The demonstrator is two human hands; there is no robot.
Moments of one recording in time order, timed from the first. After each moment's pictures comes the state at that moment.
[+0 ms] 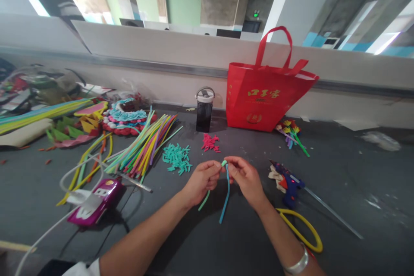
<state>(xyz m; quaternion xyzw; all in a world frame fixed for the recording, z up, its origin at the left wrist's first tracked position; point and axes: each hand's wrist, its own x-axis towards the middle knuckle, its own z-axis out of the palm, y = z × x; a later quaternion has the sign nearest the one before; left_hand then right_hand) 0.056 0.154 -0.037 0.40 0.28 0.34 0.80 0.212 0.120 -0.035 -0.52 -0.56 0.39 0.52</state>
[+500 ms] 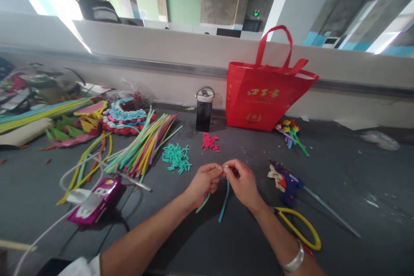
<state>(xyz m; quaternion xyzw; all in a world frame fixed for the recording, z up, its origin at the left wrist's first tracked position) 0.063 0.147 -0.038 0.38 0.34 0.33 0.80 0.207 0.118 -0.039 -0.54 -0.66 0.21 0.47</state>
